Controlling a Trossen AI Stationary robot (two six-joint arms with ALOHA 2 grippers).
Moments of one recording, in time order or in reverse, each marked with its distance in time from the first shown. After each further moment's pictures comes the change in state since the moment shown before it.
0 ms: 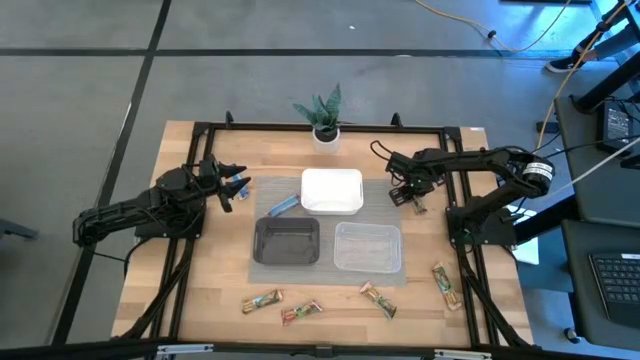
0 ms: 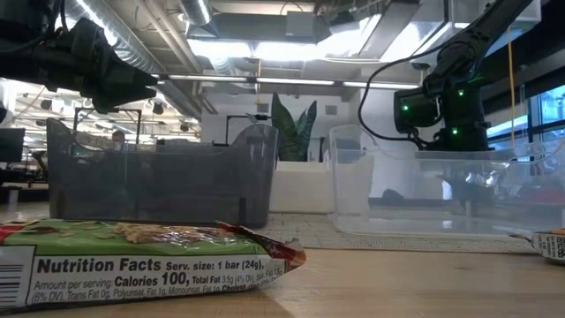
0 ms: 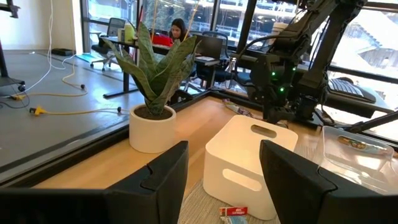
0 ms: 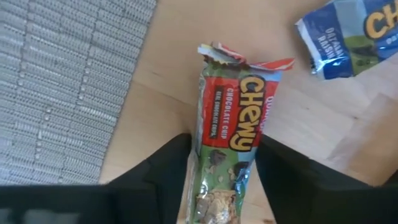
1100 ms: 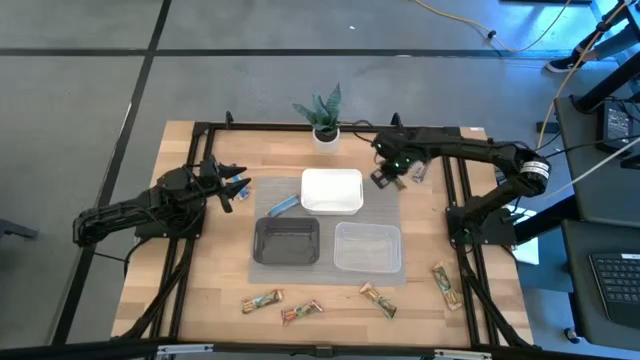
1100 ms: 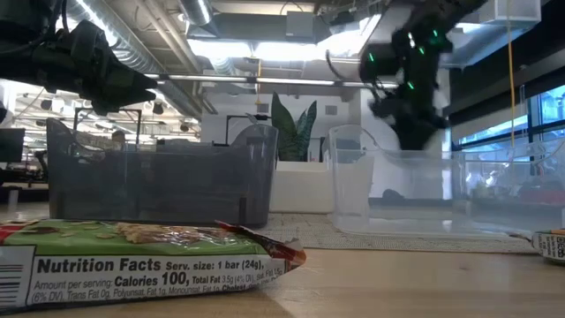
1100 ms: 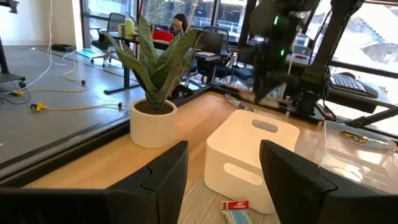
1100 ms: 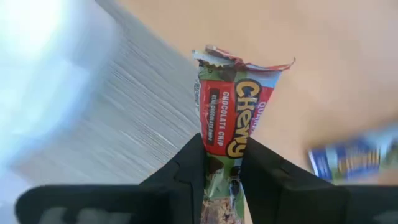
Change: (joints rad) left arm 0.000 0.000 0.000 -0.021 0.000 0.000; right arm 0.036 0.003 0.407 -0.116 -0.011 -0.223
